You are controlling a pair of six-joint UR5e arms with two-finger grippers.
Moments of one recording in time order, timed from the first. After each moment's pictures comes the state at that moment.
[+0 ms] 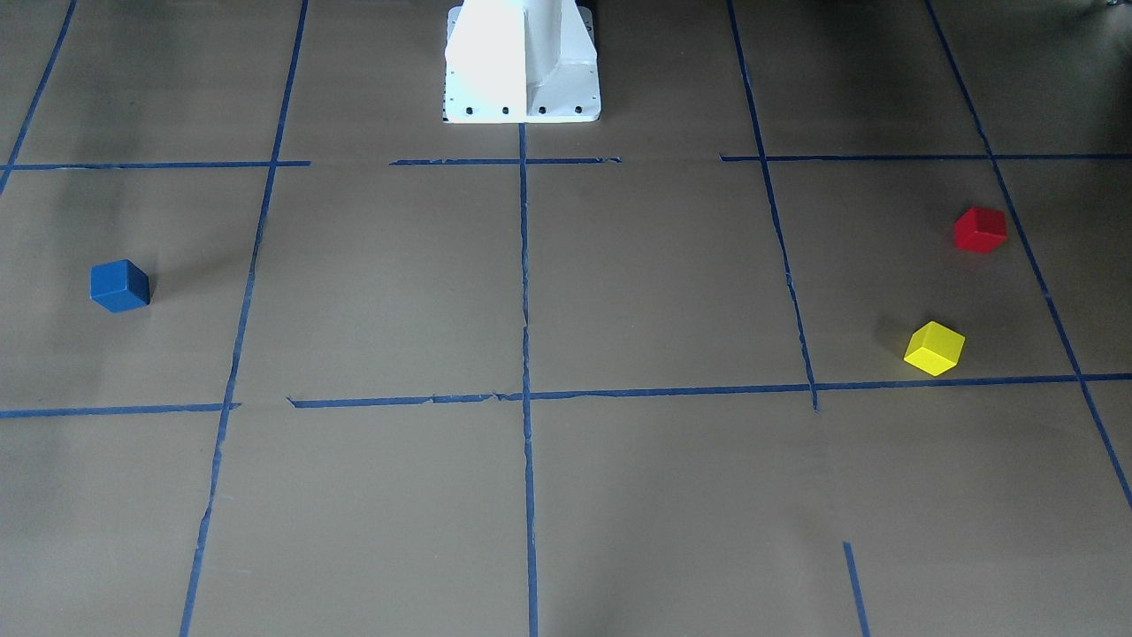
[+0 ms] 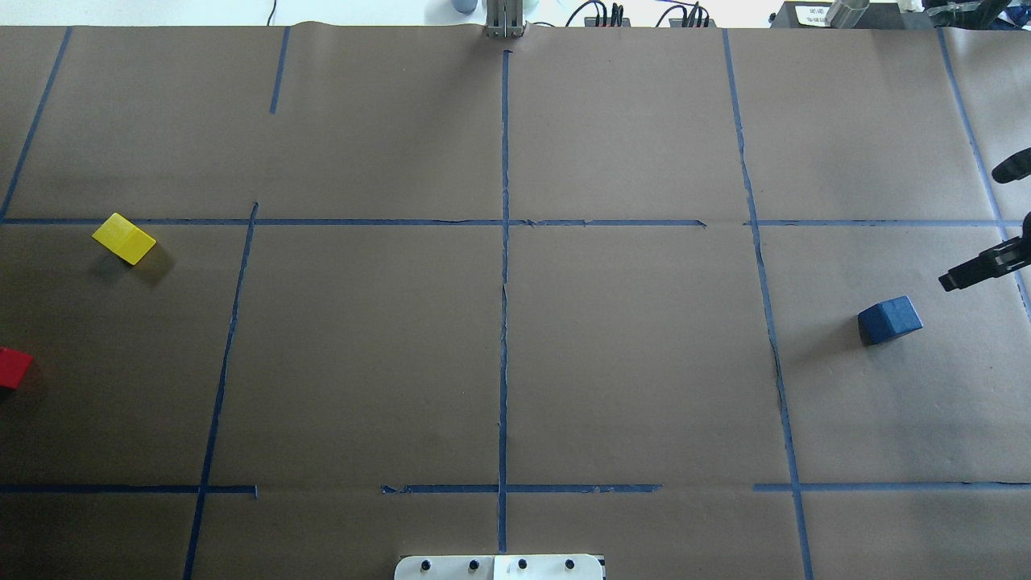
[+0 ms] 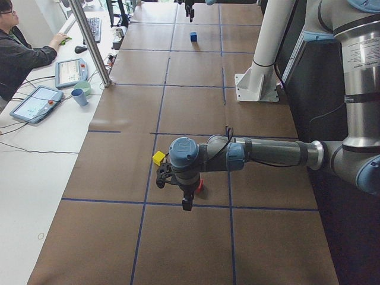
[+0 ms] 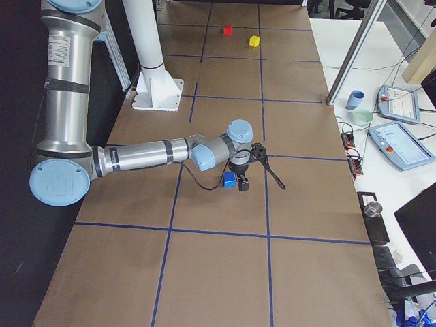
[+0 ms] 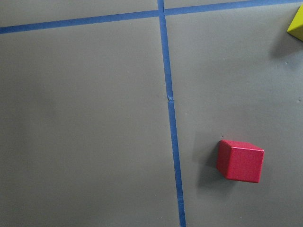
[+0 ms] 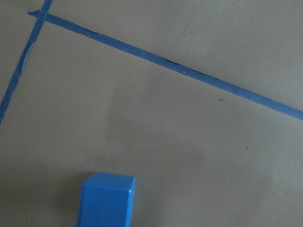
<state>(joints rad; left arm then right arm) -1.58 -1.36 -1.82 -1.45 -2.37 0.17 1.10 -1.68 1.81 -1.20 2.22 0.32</state>
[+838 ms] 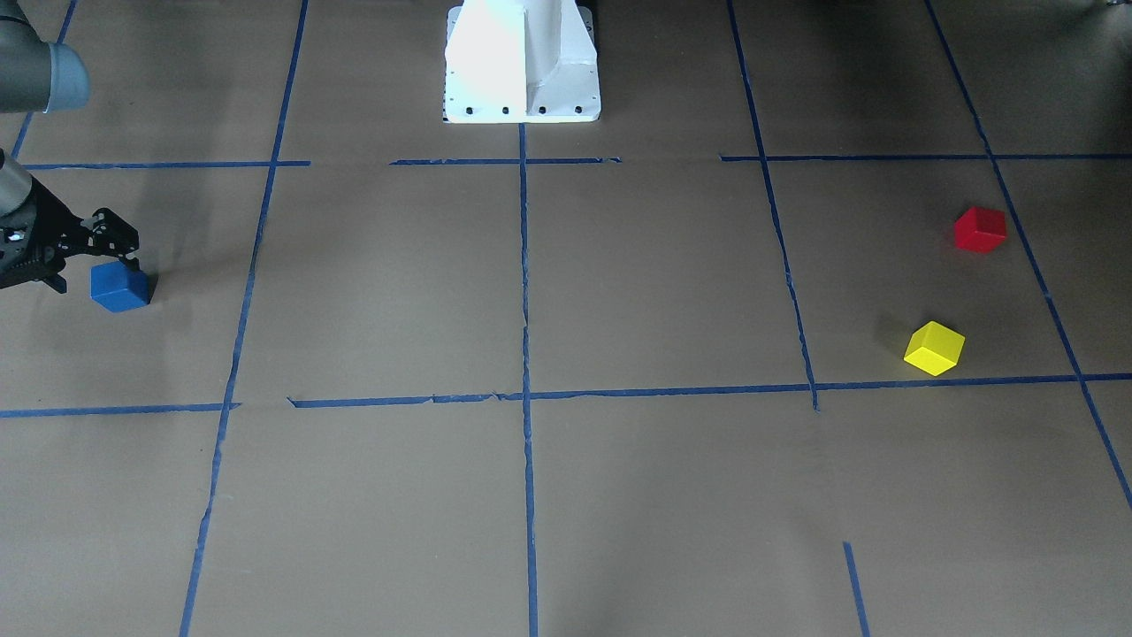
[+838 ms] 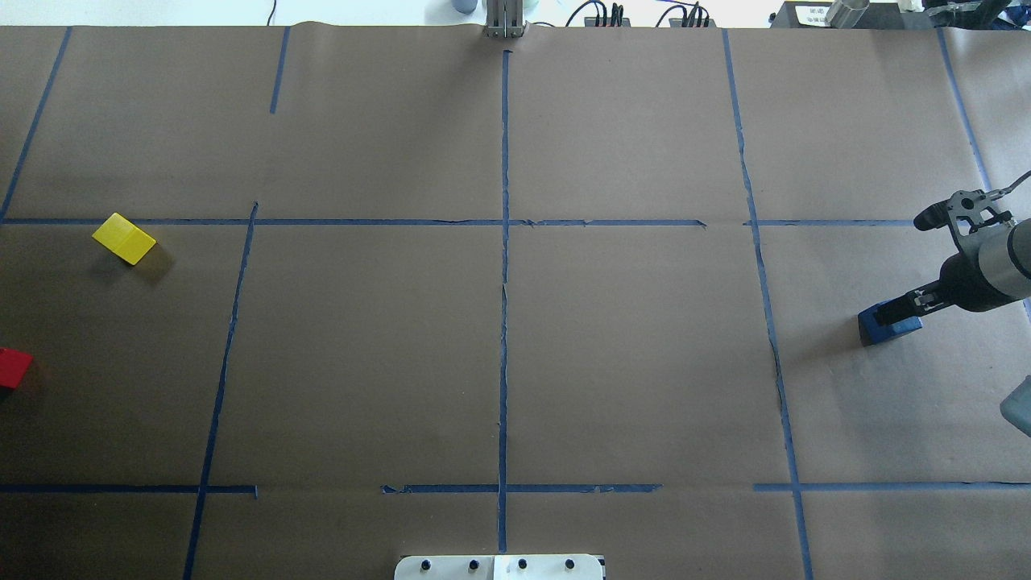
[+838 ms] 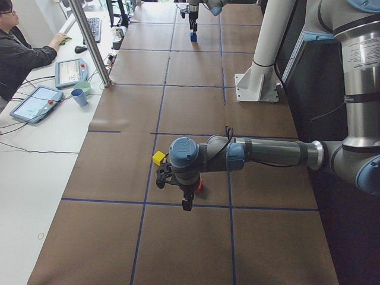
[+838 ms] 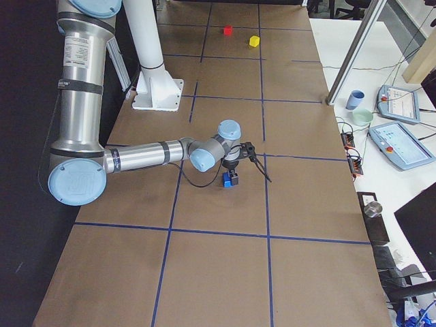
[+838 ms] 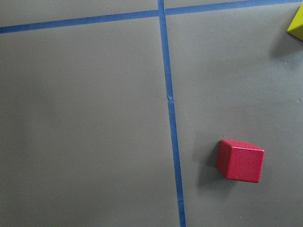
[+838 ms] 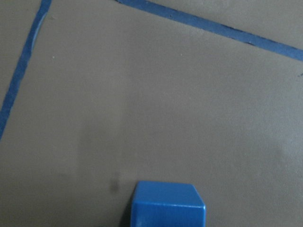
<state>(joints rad) -1.58 -1.36 -1.82 -1.45 -2.37 0.17 0.92 -1.68 1.75 -1.07 2.13 0.53</state>
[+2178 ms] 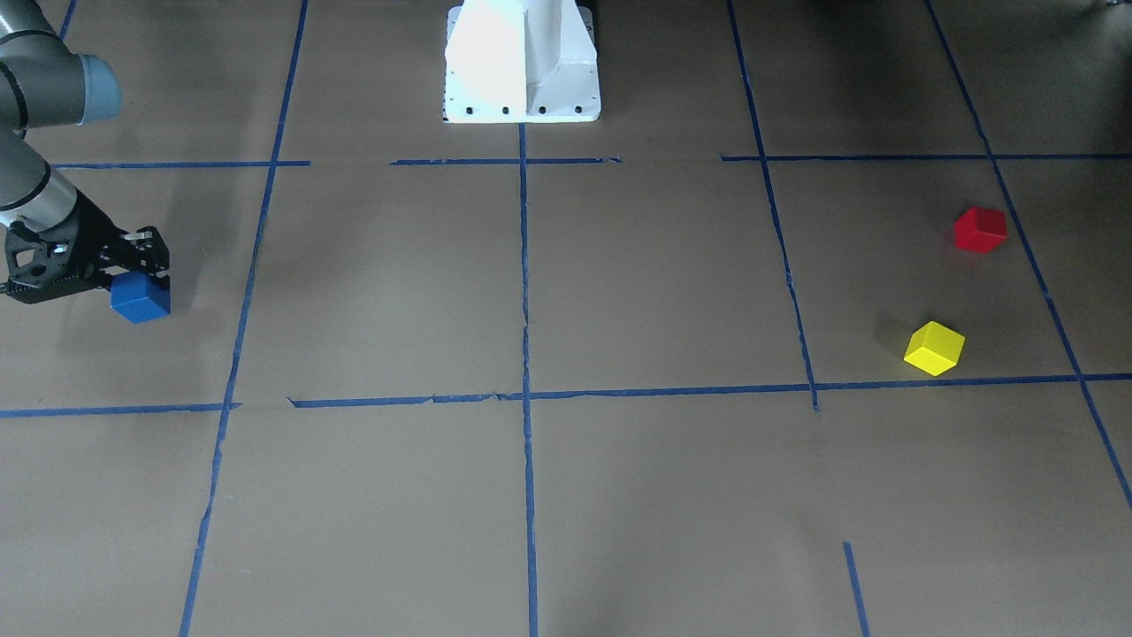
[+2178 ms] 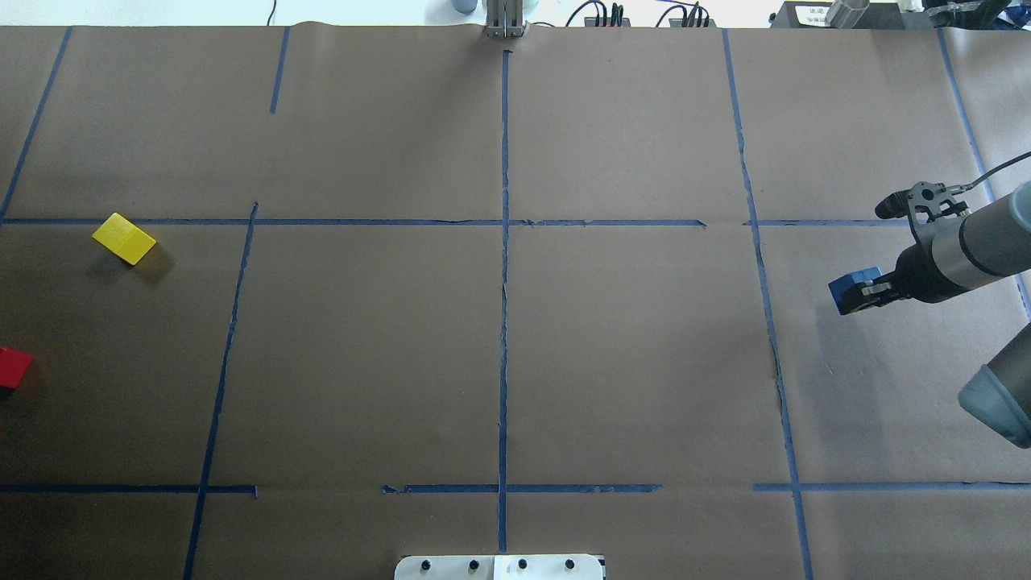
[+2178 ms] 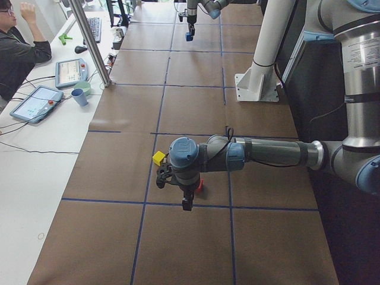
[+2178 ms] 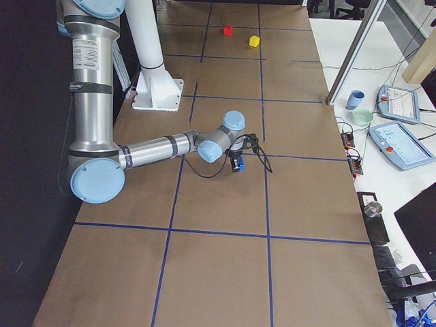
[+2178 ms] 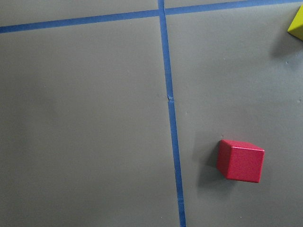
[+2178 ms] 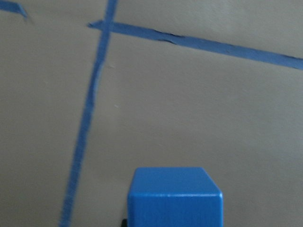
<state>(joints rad) -1.58 -1.36 -1.82 -1.45 -2.37 0.17 0.86 -1.56 1.76 -1.08 2.13 0.75</state>
